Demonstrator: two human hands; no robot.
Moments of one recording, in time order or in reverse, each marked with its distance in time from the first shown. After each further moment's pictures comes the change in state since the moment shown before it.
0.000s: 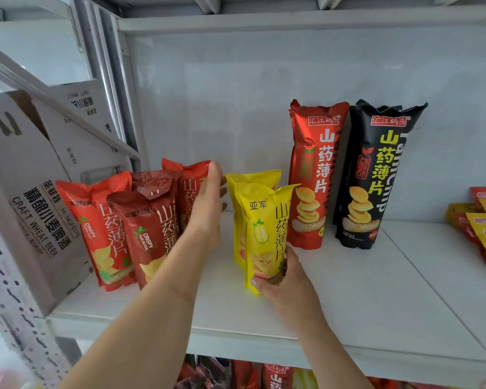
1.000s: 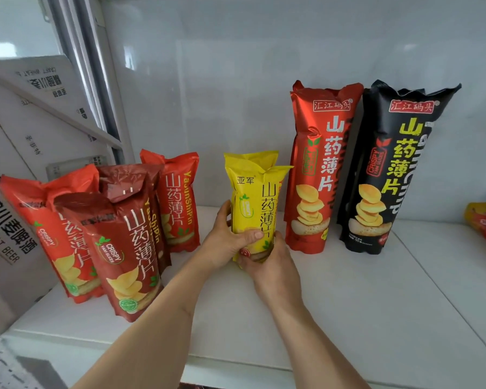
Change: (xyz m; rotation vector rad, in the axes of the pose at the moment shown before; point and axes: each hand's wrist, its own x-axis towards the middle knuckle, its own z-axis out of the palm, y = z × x) left_hand 0.037 -0.108 0.003 0.259 -0.335 -0.075; right_hand 0.067 -0.001 0.029 -0.080 0.140 -0.002
